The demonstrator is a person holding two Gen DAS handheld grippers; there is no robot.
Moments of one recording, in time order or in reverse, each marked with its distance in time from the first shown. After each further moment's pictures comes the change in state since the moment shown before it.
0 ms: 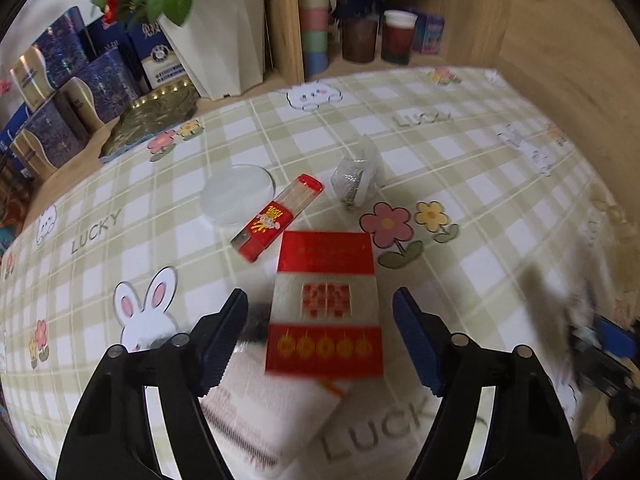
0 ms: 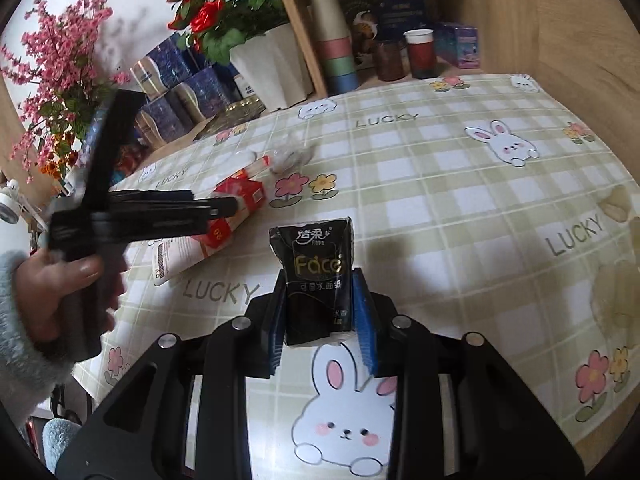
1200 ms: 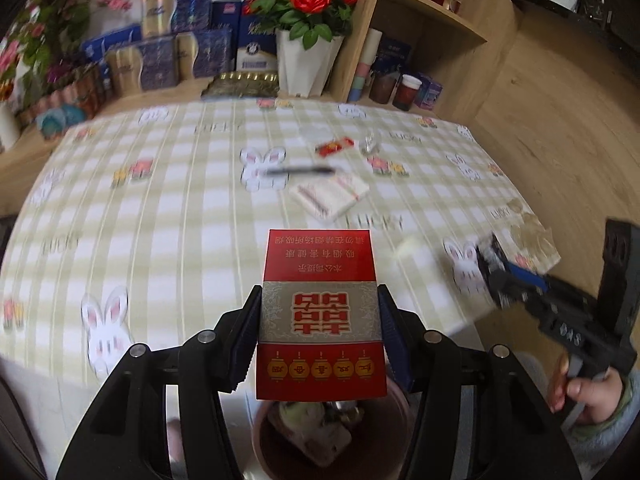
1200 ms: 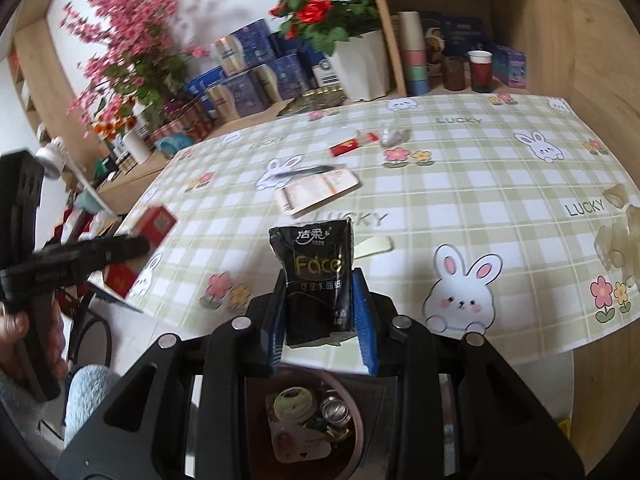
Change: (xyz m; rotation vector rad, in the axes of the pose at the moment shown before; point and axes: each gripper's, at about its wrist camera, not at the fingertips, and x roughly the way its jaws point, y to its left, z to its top) left arm -0.233 0.054 -0.219 -0.270 -0.135 -0.123; right arm -0.094 0.104 -0.069 -0.136 0.018 0.123
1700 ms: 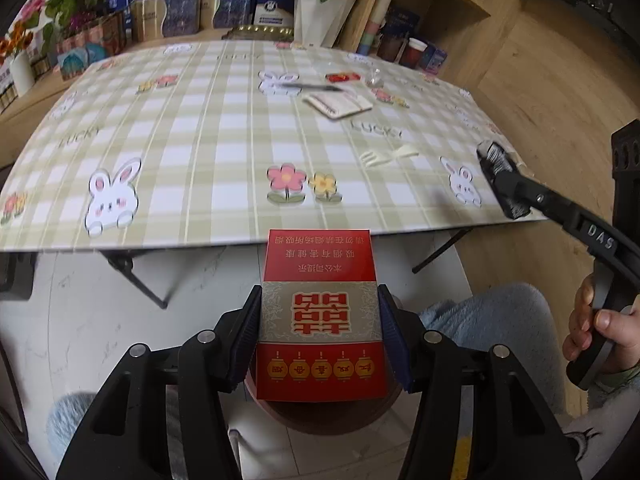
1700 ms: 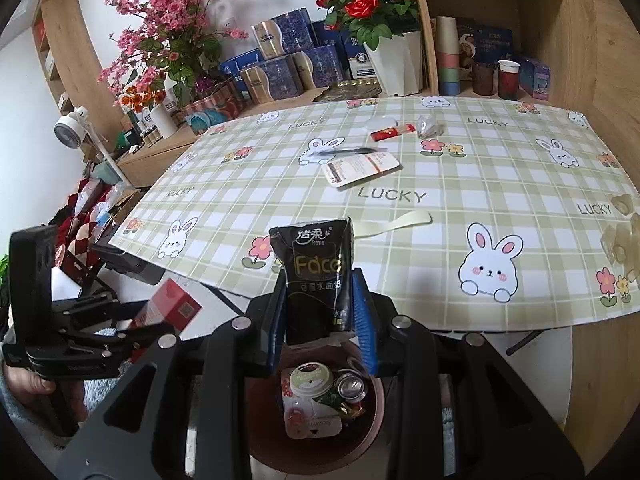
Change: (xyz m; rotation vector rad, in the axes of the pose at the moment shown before) left arm -0.019 0.003 -0.110 -0.056 0.095 0.006; right arm -0.025 0.042 -0.030 -0.085 0.031 0.042
